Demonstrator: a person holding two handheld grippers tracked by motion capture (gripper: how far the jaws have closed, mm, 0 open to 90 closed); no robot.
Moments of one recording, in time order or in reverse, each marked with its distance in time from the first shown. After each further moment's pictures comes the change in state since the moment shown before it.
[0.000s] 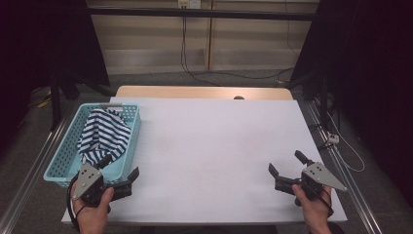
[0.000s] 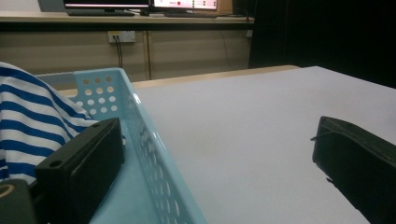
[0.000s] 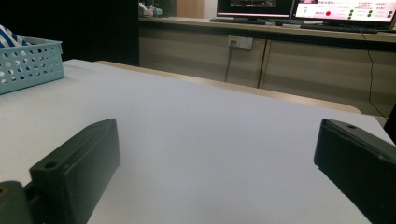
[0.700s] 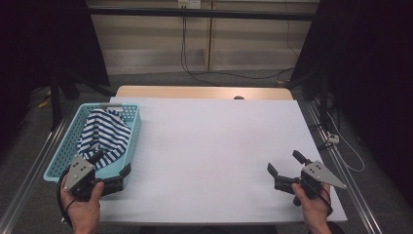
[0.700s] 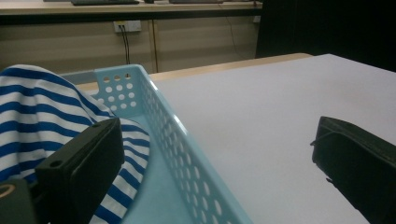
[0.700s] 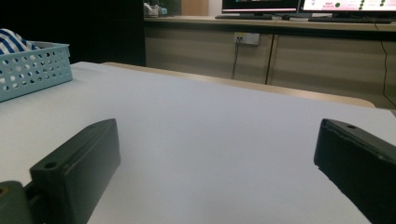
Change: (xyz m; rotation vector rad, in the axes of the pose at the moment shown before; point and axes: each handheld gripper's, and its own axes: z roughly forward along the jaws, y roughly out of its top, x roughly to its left) left arm 0.023 0.020 -0.006 0.071 0.012 0.010; right arm -0.001 0.000 0.003 0.006 0.026 0.027
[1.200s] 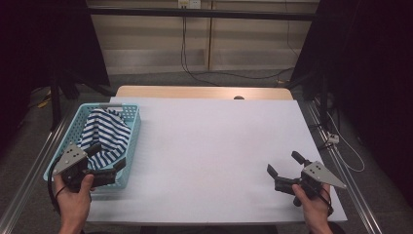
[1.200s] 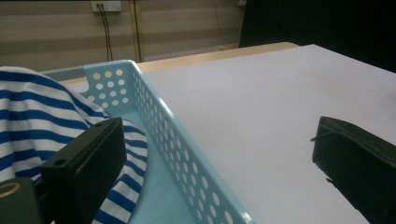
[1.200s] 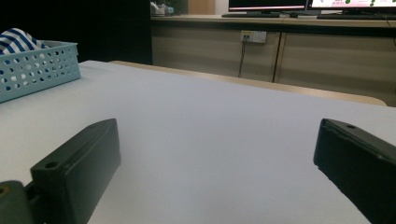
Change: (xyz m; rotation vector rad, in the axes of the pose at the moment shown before) left arm 0.016 0.024 0.005 0.088 -0.088 0.000; right arm -0.002 -0.003 0.000 0.009 0.033 0.009
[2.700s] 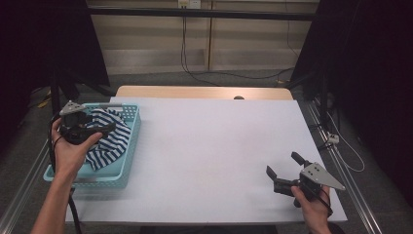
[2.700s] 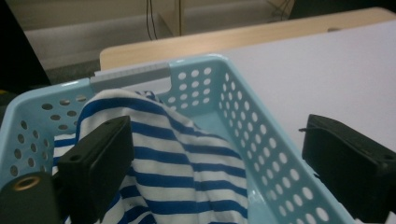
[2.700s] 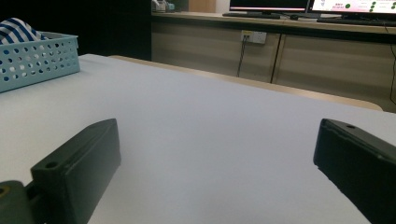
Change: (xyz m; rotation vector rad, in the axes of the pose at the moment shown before) left arm 0.093 0.052 0.069 0.283 0.136 -0.061; right arm 0.005 0.001 -0.002 0.007 -0.004 -0.036
